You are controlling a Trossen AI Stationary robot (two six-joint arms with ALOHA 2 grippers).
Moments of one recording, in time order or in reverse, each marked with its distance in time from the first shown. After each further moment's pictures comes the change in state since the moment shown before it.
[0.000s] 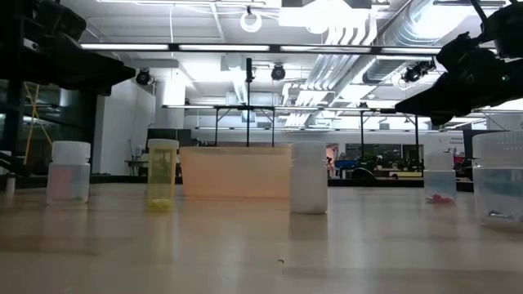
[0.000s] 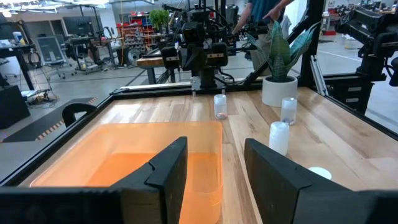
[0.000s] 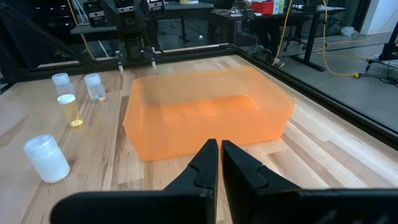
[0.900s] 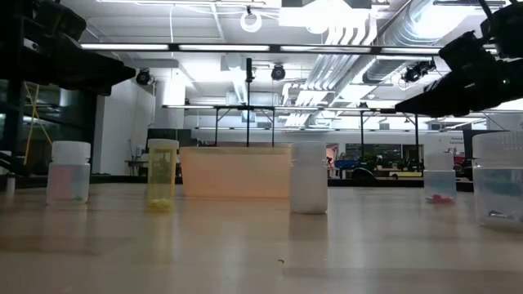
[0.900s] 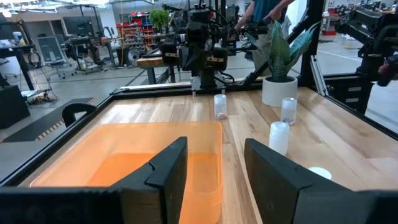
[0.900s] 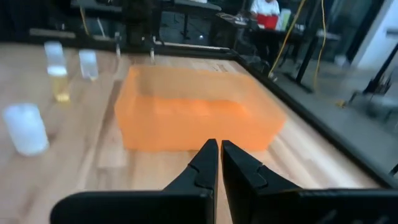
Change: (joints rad) left arm 0.000 0.000 0.000 0.000 0.000 0.000; right arm -0.001 0.000 0.000 0.000 0.001 -0.226
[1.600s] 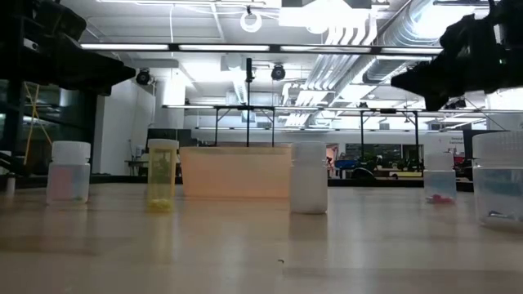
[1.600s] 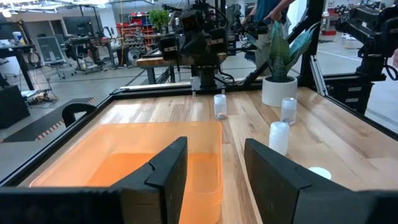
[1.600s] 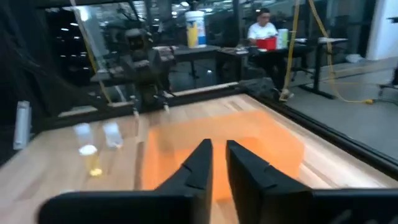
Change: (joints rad) left arm 0.000 0.000 0.000 0.000 0.000 0.000; right arm 0.000 0.031 0.040 0.176 -0.042 0.270
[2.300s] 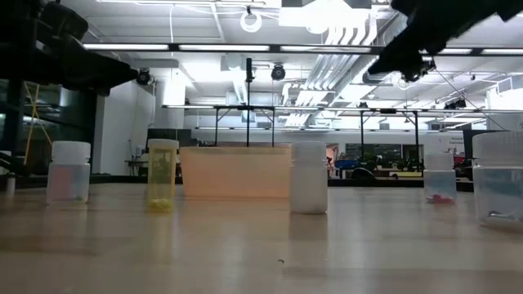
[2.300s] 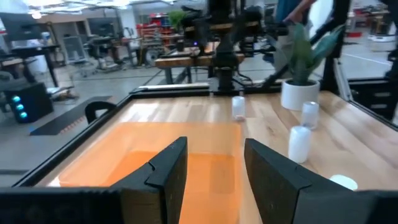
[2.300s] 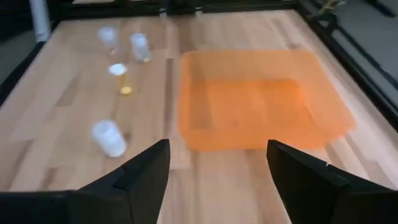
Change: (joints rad) left arm 0.000 0.000 0.000 0.010 -0.085 -0.011; right arm 0.122 0.559 0.591 -0.558 -0.041 -0.082
